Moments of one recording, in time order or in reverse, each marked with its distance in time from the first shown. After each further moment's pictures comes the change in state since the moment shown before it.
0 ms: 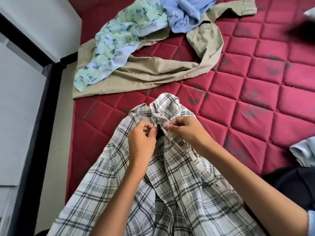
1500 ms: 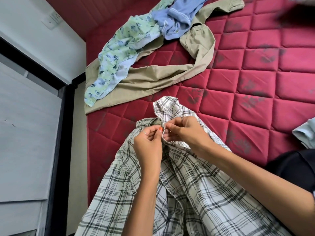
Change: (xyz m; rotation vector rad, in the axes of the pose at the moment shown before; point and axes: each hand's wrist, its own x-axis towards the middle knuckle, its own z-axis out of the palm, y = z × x) left_hand -0.036 0.038 -0.014 -0.302 0.110 -0.108; right_hand -0.031 -0.015 0.009 0.506 -0.092 -0.043
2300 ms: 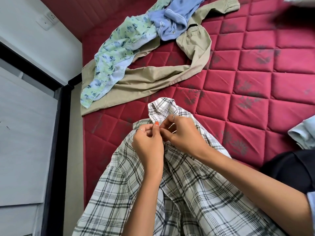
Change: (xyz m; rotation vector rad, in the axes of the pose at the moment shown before) left_hand 0.002 0.008 0.017 0.050 0.121 -0.017; right_hand 0.000 -0.002 0.003 -0.682 0.100 -0.328
